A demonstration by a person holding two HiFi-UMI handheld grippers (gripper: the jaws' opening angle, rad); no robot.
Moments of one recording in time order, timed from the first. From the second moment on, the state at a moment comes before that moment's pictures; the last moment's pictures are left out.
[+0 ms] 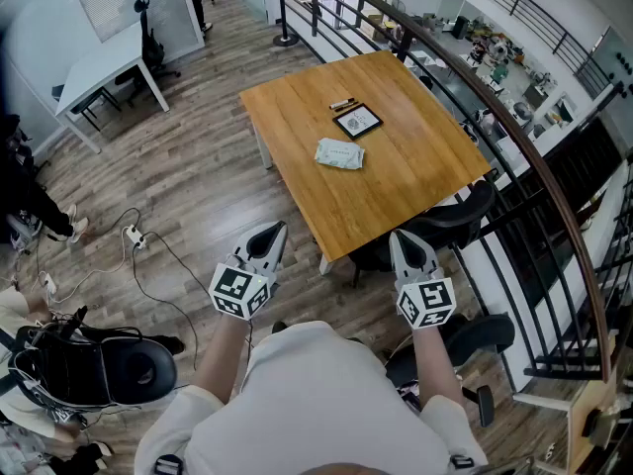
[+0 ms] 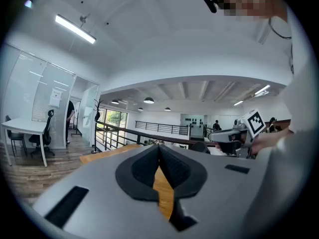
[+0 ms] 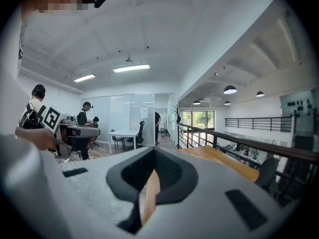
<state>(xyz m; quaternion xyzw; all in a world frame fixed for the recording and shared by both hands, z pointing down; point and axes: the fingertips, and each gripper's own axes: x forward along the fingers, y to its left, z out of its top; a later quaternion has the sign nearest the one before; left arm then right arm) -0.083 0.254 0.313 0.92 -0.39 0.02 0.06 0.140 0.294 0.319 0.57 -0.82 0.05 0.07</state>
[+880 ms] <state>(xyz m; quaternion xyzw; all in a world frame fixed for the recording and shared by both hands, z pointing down) -0.083 0.266 0.316 0.92 -0.39 0.03 0.06 0.137 0.302 0.313 0.57 -0.82 0.03 0.08</state>
